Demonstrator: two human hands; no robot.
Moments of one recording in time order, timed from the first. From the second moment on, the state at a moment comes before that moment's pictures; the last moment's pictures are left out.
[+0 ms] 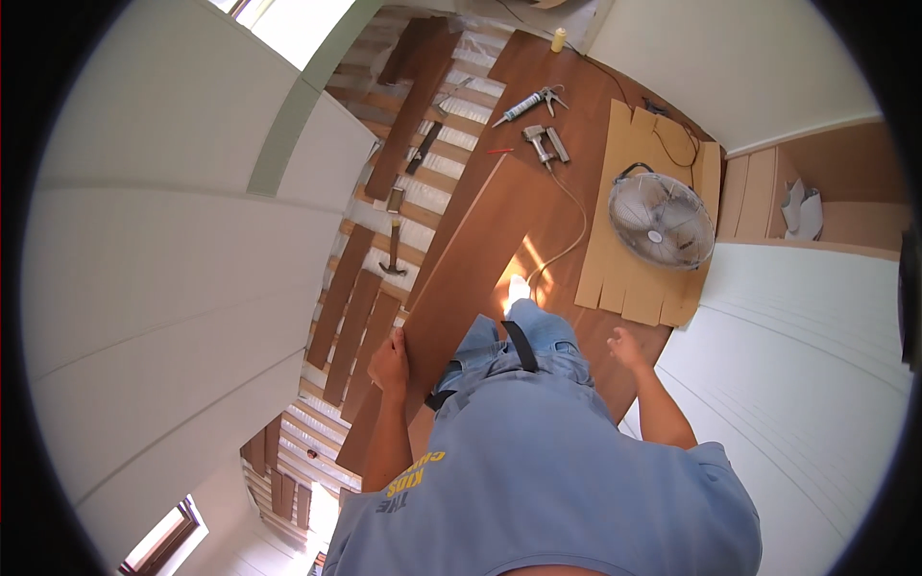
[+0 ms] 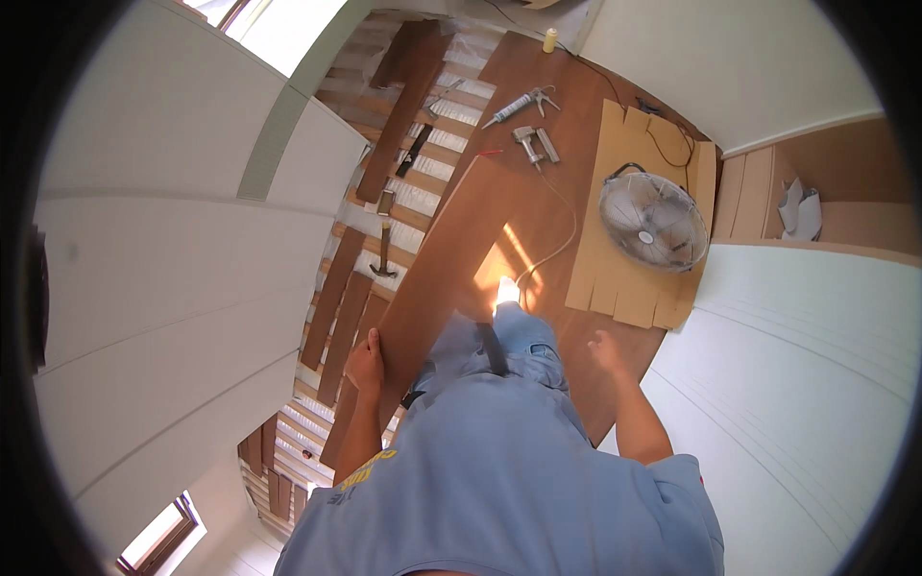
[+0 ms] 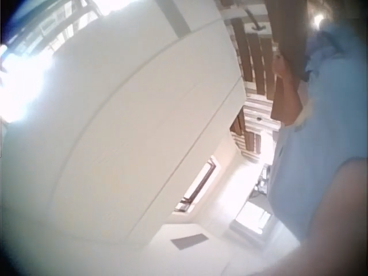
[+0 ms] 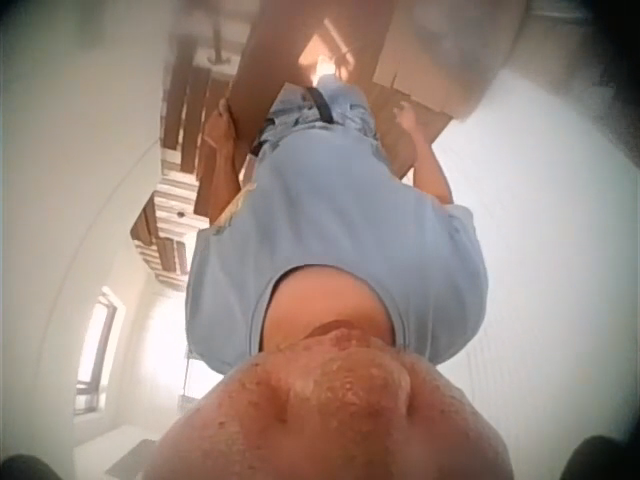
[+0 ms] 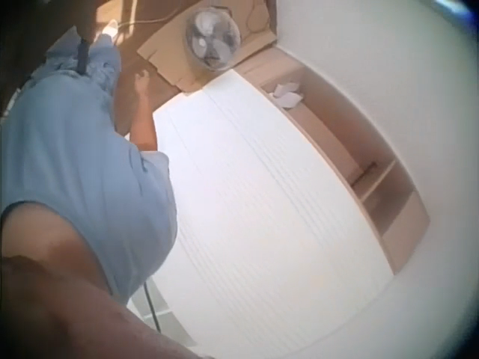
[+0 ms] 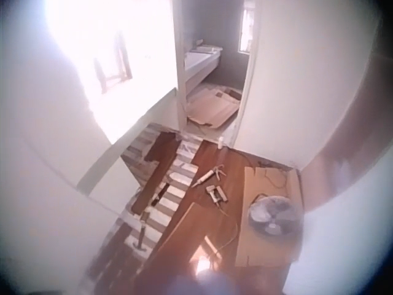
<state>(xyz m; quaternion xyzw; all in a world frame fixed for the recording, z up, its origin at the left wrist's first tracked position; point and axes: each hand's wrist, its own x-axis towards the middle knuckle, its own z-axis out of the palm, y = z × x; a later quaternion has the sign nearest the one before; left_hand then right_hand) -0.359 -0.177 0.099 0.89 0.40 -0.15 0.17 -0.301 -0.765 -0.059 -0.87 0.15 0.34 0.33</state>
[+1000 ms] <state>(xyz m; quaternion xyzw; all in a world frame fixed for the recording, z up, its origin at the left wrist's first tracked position) 0.338 -0.041 -0.578 0.86 0.44 -0.21 0.16 0.528 -0.409 -0.526 -0.86 -0.29 0.35 0.23</state>
